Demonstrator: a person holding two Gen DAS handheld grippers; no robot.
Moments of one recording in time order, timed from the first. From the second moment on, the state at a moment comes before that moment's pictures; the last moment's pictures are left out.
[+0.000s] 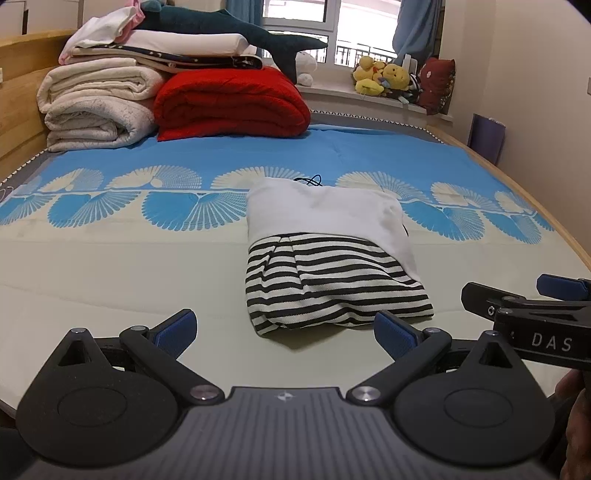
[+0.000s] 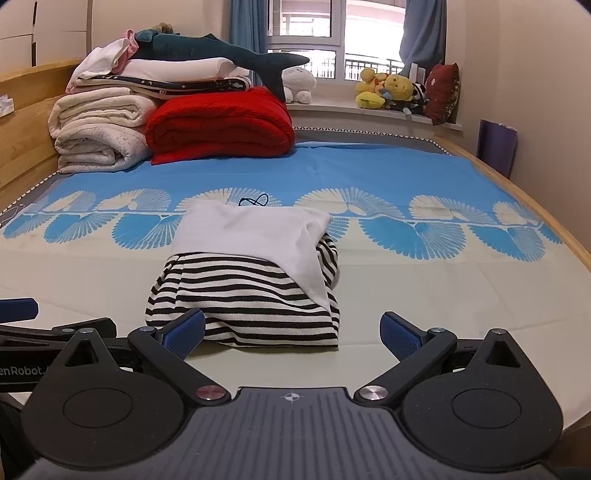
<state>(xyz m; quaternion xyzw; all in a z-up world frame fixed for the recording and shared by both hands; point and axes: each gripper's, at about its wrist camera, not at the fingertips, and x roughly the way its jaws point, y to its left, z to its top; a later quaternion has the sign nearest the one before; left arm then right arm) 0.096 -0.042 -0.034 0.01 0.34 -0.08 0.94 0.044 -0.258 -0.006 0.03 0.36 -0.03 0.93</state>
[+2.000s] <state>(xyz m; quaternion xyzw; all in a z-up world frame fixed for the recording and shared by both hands) 0.099 -0.040 -0.035 0.01 0.35 -0.08 0.93 0.044 -0.257 -0.008 0.03 0.36 -0.03 0.93</state>
